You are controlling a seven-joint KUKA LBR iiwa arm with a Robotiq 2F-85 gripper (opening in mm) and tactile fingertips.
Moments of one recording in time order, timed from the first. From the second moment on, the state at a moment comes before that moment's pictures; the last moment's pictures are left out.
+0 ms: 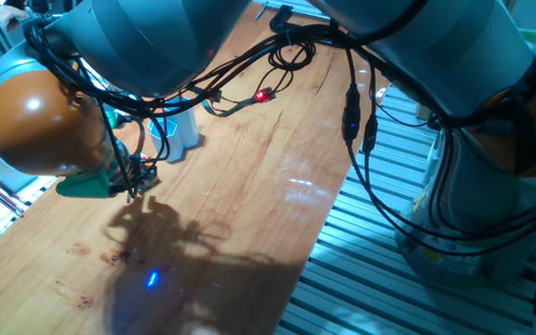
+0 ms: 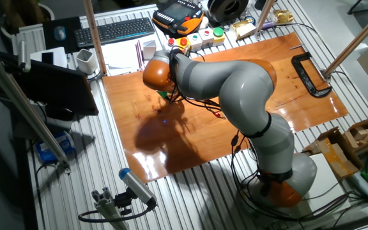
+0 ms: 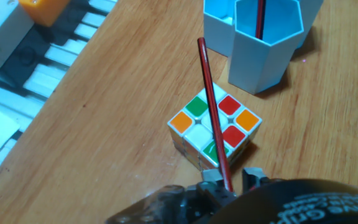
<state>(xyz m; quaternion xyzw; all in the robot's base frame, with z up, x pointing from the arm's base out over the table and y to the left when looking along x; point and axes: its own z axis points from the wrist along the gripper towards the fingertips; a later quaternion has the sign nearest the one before) 0.619 0.188 0.069 0.51 0.82 -0.11 0.22</state>
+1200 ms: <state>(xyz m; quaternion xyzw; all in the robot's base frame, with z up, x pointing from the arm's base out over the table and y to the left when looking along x) 0.616 0.175 0.149 0.51 0.85 -0.04 0.10</state>
